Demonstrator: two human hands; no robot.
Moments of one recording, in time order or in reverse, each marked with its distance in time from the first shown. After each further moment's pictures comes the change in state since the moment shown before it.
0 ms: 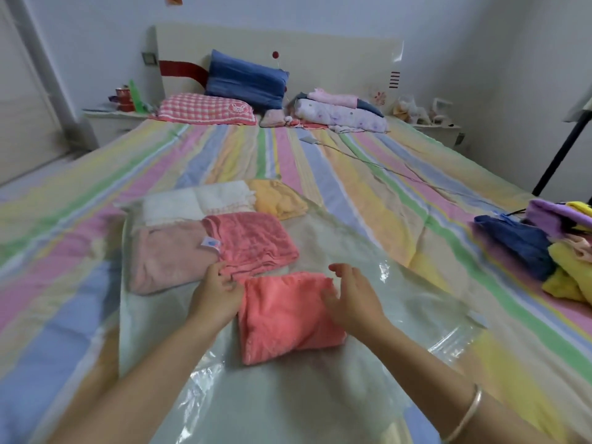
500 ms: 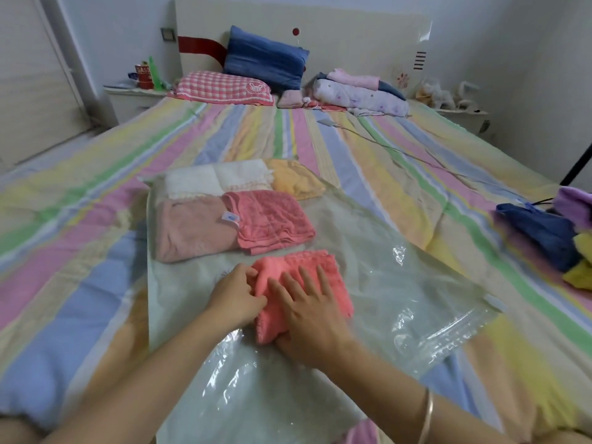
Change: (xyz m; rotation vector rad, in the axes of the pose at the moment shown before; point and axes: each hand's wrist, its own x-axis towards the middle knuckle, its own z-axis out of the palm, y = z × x) left_hand -0.043 -0.004 -0.010 0.313 -0.154 -0.034; right_hand -0.049 -0.038 0.064 -0.665 -0.092 -0.586
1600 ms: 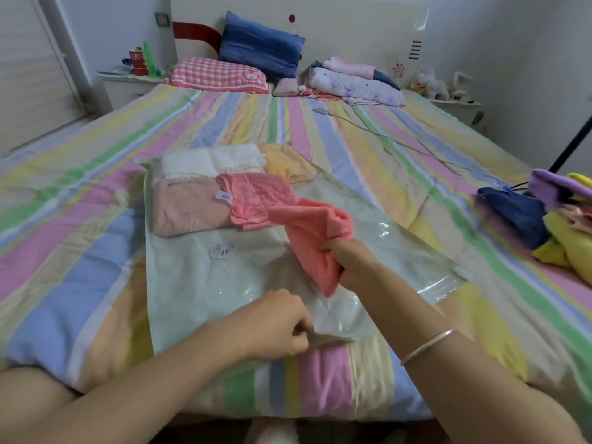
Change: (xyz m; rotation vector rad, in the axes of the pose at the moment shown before) left_hand -0.092 0.029 0.029 0.576 -0.443 0.686; right_hand 0.002 0.064 -0.042 1.627 0.072 0.946
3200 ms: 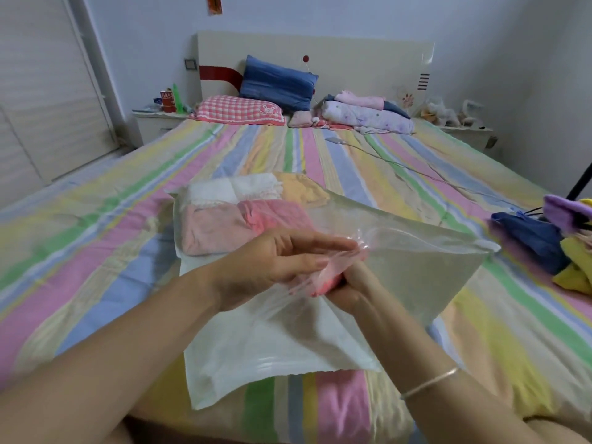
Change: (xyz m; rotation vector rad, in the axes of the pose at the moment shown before) left_hand -0.033 0.018 -0.101 -0.907 0.192 0.217; right_hand -0.044 -0.014 0.015 0.591 -0.357 0.074
